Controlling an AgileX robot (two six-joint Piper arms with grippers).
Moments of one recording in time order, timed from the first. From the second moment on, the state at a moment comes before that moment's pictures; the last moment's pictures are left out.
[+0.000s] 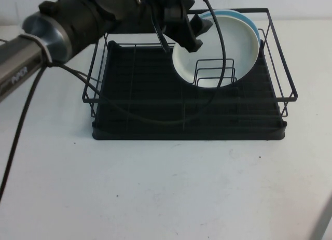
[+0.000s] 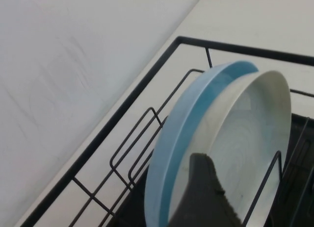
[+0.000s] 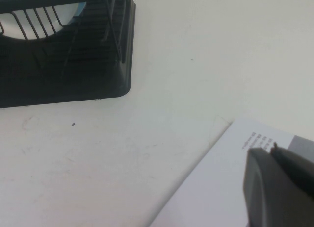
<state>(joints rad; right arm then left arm) 0.02 -0.01 0.03 0.03 0.35 0.09 -0.50 1.96 -1.79 -0.77 0.44 1.35</state>
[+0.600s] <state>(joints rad) 0.02 -0.01 0.03 0.03 0.35 0.09 -0.56 2.07 -1.79 -0.82 0.22 1.48</state>
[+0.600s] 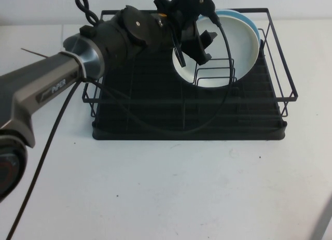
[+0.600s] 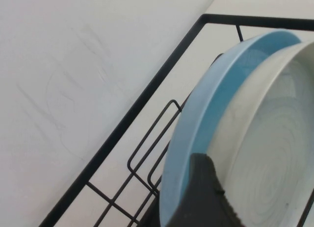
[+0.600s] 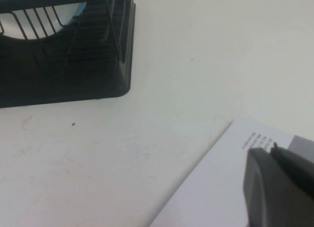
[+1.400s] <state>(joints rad) 0.02 -0.01 0.03 0.03 0.35 0.09 -0.56 2.14 -1.80 -0.83 0.13 1.48</state>
